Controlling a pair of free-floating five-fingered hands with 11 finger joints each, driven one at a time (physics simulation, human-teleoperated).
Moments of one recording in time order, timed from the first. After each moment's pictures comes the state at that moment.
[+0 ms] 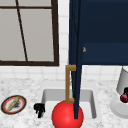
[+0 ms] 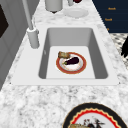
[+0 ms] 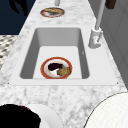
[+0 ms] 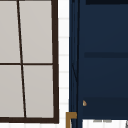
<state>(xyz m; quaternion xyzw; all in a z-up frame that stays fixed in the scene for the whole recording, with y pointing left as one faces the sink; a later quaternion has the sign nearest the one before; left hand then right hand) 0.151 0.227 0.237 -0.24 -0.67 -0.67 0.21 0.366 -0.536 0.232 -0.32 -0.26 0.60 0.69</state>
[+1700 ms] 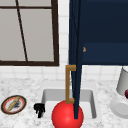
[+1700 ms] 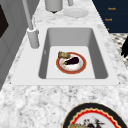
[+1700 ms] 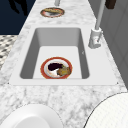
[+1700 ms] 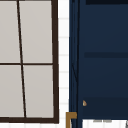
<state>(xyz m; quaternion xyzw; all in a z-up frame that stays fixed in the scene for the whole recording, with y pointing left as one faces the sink) 0.151 0.227 0.237 -0.24 -0.67 -0.67 0.21 0.210 -0.486 0.450 -0.31 -0.25 0.60 0.69</state>
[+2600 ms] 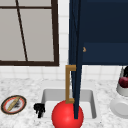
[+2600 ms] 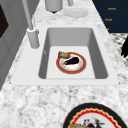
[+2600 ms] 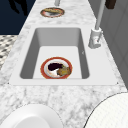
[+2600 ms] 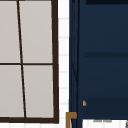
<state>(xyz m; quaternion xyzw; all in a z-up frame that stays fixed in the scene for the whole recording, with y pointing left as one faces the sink) 0.151 0.227 0.237 -0.24 -0.67 -0.67 0.21 0.202 -0.412 0.582 -0.28 -0.22 0.62 0.70</state>
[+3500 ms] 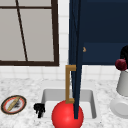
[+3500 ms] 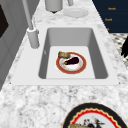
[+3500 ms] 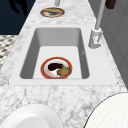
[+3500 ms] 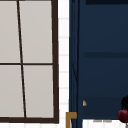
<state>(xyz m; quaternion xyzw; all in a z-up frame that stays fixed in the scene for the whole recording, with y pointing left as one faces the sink) 0.151 0.227 0.237 -0.24 -0.67 -0.67 0.21 0.225 -0.367 0.716 -0.27 -0.21 0.63 0.70</state>
